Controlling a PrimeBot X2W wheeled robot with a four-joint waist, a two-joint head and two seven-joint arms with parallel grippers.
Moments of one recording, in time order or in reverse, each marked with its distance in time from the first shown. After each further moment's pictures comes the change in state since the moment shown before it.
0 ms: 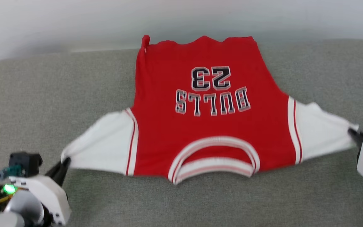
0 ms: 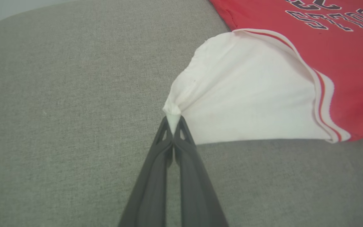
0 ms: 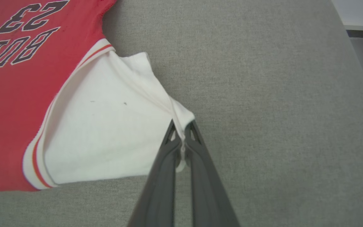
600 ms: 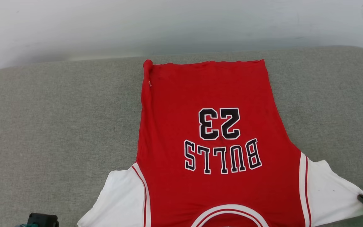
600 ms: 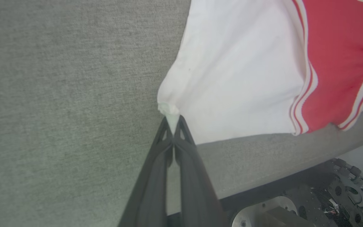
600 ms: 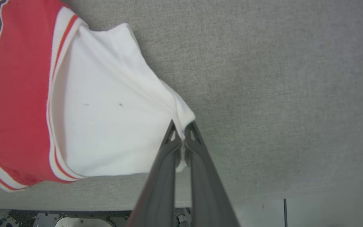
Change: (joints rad) left arm 0.424 0.042 -0.018 -0.261 -0.126 0.064 0.165; right arm 0.420 0.068 -0.221 -0.299 -0.005 0.000 0.299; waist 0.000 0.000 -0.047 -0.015
